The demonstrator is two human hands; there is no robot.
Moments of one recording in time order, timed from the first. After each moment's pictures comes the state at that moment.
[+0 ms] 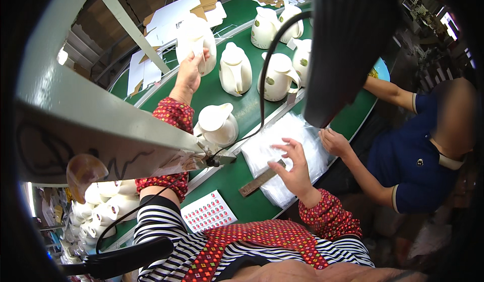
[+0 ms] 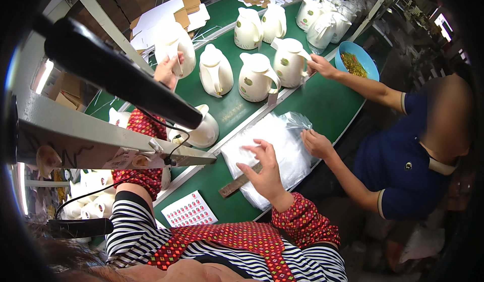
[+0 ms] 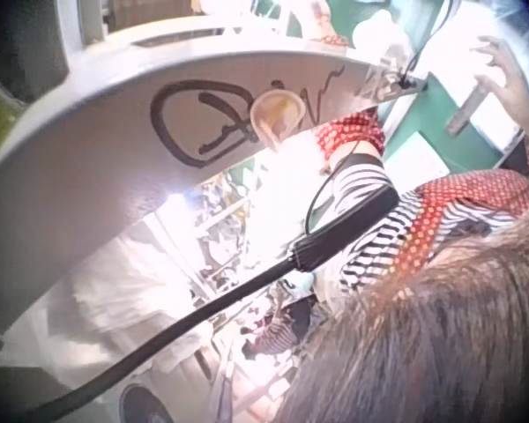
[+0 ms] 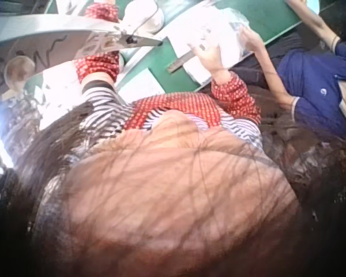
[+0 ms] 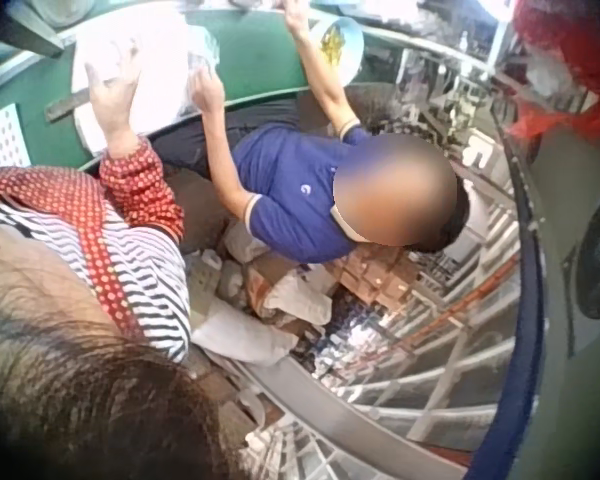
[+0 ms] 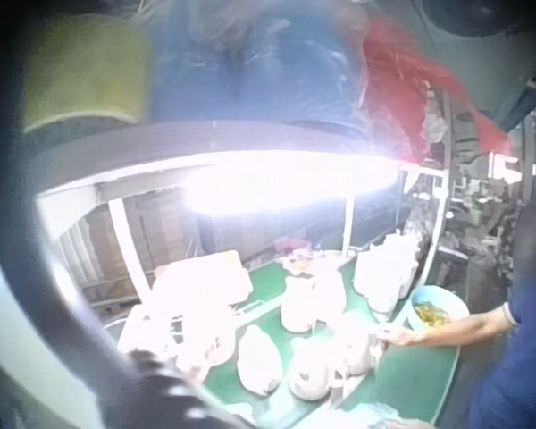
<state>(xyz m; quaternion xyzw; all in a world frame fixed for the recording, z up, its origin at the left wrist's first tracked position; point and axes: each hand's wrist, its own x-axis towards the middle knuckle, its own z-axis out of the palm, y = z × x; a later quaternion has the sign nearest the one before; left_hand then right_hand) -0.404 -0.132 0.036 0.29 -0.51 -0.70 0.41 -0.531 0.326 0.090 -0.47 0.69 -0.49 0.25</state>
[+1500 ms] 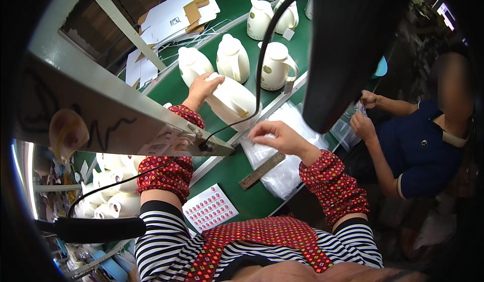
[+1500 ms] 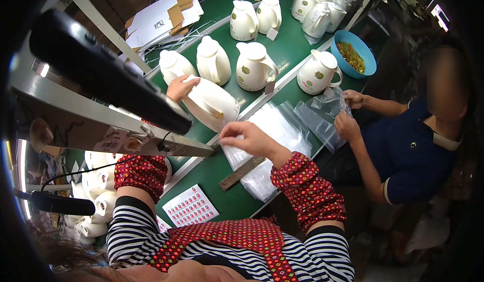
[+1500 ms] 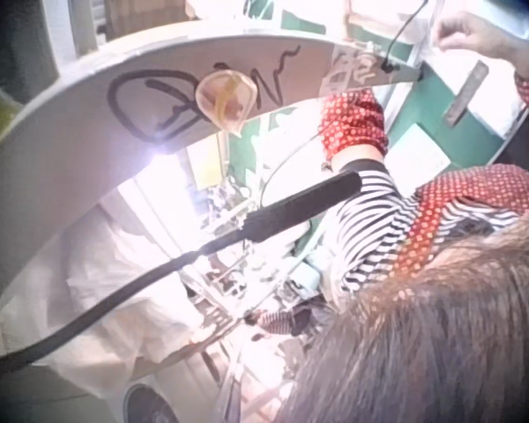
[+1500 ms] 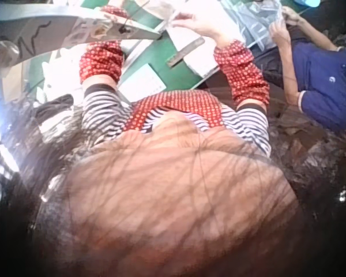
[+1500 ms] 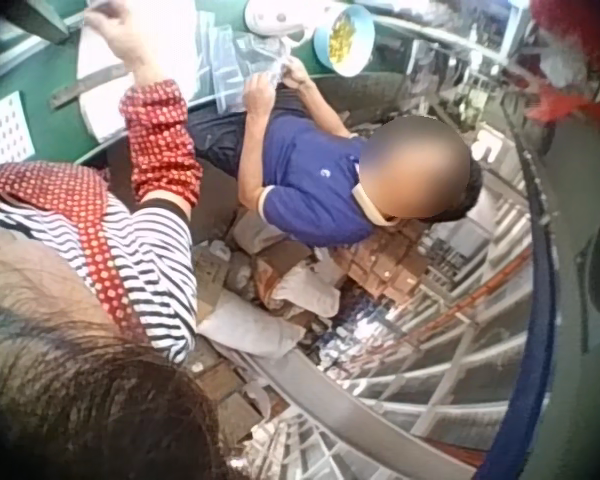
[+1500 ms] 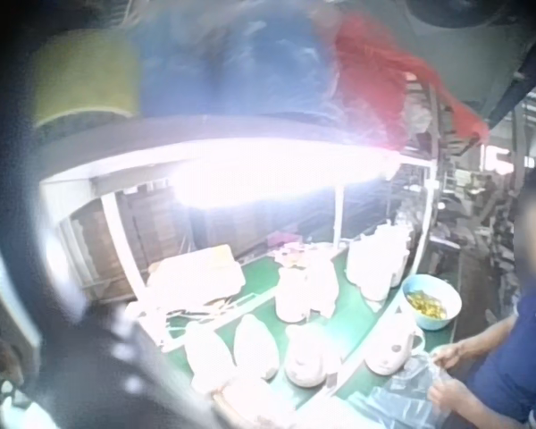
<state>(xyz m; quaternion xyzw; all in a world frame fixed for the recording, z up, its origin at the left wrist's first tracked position) -0.406 -0.047 0.014 0.48 -0.70 -0.51 0.13 -0.568 0.262 0.078 -0.50 0.49 -0.44 0.55</state>
